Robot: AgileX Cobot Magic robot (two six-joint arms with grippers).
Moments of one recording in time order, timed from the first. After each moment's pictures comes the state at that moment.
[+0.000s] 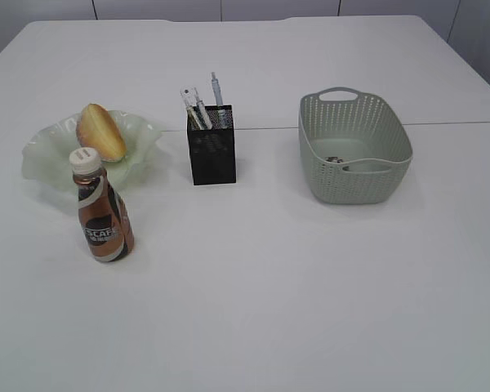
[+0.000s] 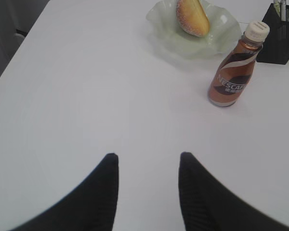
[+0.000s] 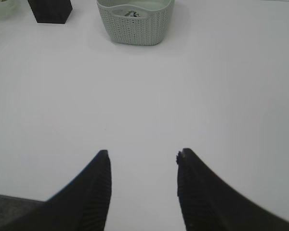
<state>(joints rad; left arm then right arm) -0.02 0.01 -0.53 0.07 1.11 -0.24 0.09 -0.02 -0.50 0.04 1.16 -0.06</state>
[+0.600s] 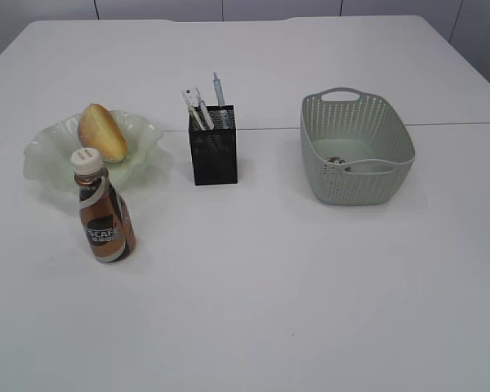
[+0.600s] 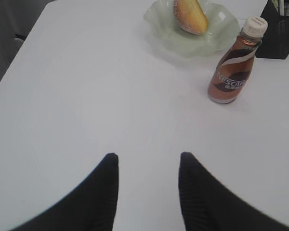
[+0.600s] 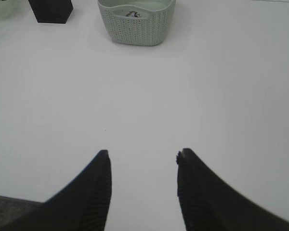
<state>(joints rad) -0.02 0.01 -0.53 0.06 1.11 -0.19 0.09 -0.02 -0.50 0.04 1.16 -0.06</state>
